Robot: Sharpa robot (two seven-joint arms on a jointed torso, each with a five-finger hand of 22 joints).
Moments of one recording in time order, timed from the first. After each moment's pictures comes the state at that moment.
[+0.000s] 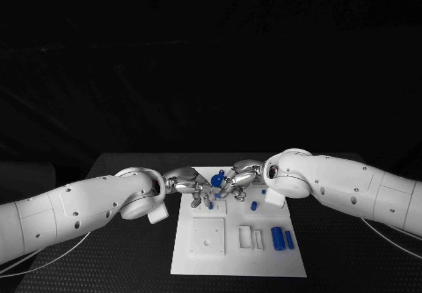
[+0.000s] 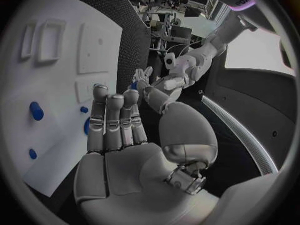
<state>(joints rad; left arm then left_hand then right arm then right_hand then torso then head) 1.22 -0.70 -0.17 1.37 -0.74 0.09 0.11 0.76 0.02 0.41 -0.04 0.05 0.86 0.16 0.21 0.61 1.12 0.06 0.37 0.38 1.03 -0.04 1.08 0.66 0.04 0.83 -0.10 0.72 1.31 1.23 -0.60 -0.10 1.26 -0.70 0.23 -0.15 0.98 0.01 0.70 -0.30 0.05 1.05 0.06 0.34 0.59 1.16 -0.04 0.99 0.81 1.18 -0.11 1.08 1.01 0.26 1.05 0.04 0.75 1.30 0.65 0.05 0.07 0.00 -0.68</state>
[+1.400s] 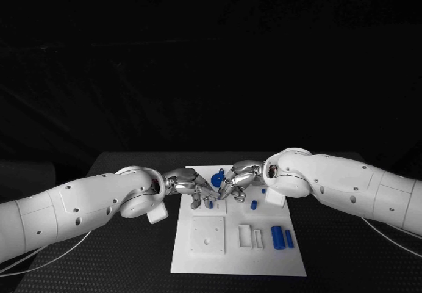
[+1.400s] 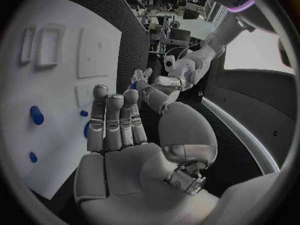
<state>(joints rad) 1.22 -0.70 -0.17 1.36 -0.69 0.15 0.09 0.86 0.02 0.37 -0.14 0.05 0.86 0.16 0.24 0.58 1.12 0.06 0.36 0.36 1.03 -0.04 1.09 0.66 0.03 0.83 -0.10 0.73 1.31 1.23 -0.59 -0.10 1.26 -0.70 0.26 -0.15 0.99 0.01 0.69 -0.30 0.05 1.04 0.07 0.34 0.59 1.16 -0.04 0.99 0.82 1.18 -0.11 1.08 1.01 0.26 1.05 0.04 0.75 1.30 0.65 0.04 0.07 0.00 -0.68</state>
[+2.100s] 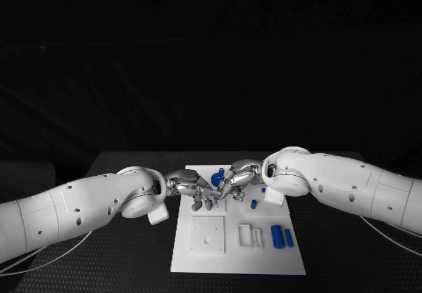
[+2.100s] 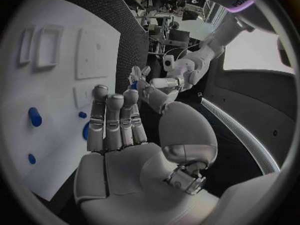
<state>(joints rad) 1.22 -0.69 -0.17 1.36 -0.68 0.16 0.08 0.85 0.11 0.34 -0.08 0.16 0.88 0.15 0.27 0.58 1.12 0.06 0.36 0.35 1.02 -0.04 1.10 0.67 0.03 0.83 -0.10 0.73 1.31 1.24 -0.59 -0.10 1.26 -0.69 0.27 -0.15 0.98 0.01 0.69 -0.30 0.04 1.04 0.07 0.34 0.59 1.16 -0.04 0.99 0.82 1.18 -0.11 1.08 1.01 0.26 1.05 0.04 0.75 1.30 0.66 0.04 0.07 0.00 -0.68</state>
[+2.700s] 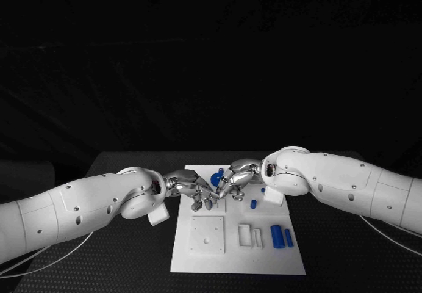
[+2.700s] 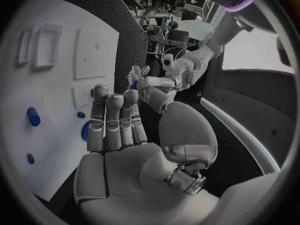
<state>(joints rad) 1.22 -0.69 -0.17 1.36 -0.62 0.17 0.07 0.90 0.16 0.39 -0.23 0.22 0.89 0.14 0.30 0.60 1.13 0.05 0.38 0.35 1.03 -0.05 1.12 0.68 0.02 0.83 -0.10 0.75 1.31 1.24 -0.59 -0.10 1.26 -0.69 0.28 -0.14 0.98 0.01 0.69 -0.30 0.05 1.04 0.07 0.34 0.59 1.16 -0.04 0.99 0.82 1.17 -0.11 1.08 1.01 0.26 1.05 0.04 0.75 1.30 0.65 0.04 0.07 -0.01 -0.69</state>
